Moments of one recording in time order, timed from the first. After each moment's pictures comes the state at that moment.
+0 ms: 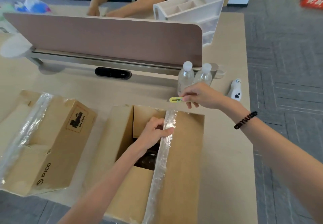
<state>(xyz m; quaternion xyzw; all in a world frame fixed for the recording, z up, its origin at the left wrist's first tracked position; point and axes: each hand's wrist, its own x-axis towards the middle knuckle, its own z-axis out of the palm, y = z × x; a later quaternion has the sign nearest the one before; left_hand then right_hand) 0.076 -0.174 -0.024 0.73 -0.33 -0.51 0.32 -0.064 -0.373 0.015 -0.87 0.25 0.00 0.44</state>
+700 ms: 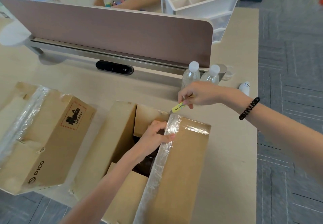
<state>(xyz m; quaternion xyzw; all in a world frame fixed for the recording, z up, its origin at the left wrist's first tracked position) 0.068 -0.179 -0.015 0.70 -0.30 -0.55 0.35 -0.031 -0.404 0.020 -0.92 0.15 0.17 0.33</state>
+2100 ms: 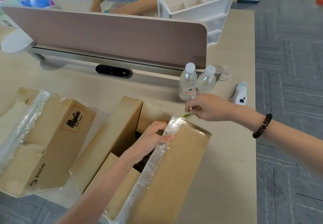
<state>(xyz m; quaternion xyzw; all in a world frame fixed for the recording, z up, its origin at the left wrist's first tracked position) 0.071 -0.176 -0.015 0.70 -0.31 -0.55 0.35 -0.080 -0.376 0.019 -0.94 0.18 0.11 0.28</state>
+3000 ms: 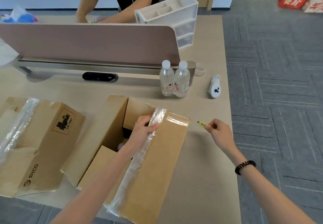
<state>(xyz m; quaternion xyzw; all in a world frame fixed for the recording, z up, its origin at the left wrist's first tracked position) 0.040 -0.168 -0.029 0.70 -0.23 -0.51 0.44 -0.219 -0.293 -0.092 -0.65 0.61 -0.17 0.42</state>
